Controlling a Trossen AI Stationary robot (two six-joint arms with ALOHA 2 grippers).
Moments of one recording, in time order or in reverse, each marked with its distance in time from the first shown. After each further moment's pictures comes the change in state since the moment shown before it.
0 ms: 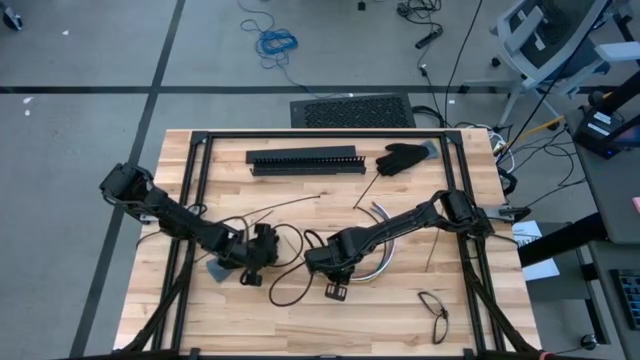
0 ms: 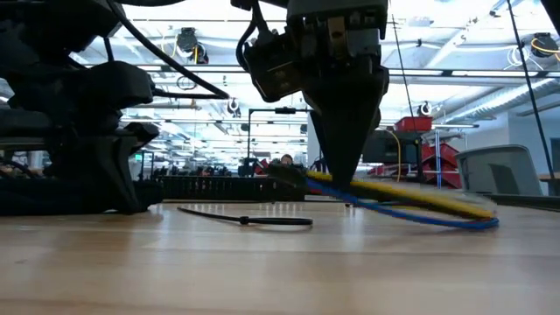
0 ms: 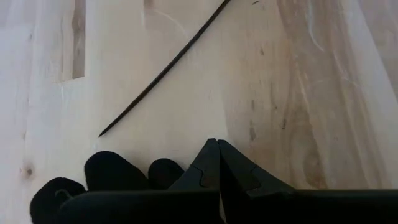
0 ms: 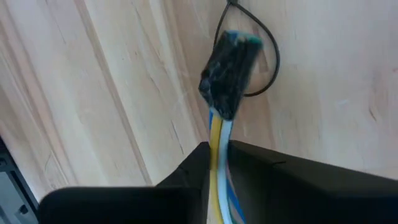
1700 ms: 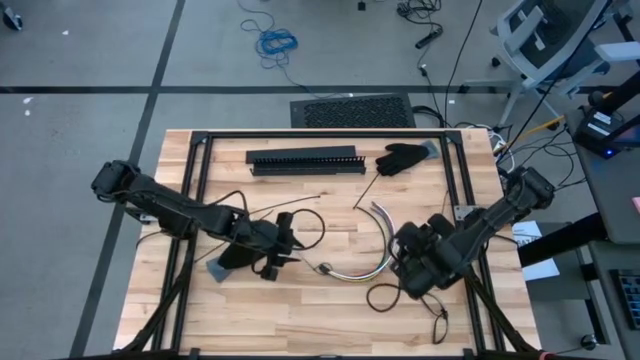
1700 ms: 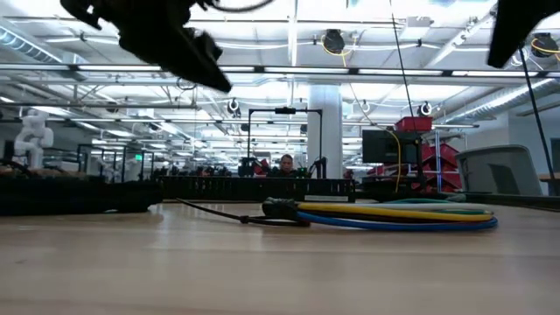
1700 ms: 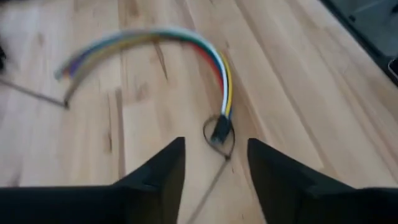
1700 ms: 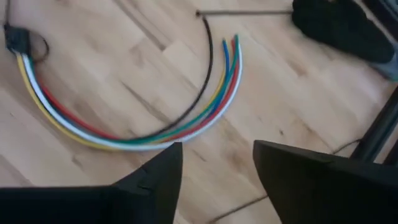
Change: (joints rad) left arm 0.150 -0.091 0.303 -0.087 0.211 0.190; right arm 0.378 -0.610 -0.366 -0.530 0.683 0.877
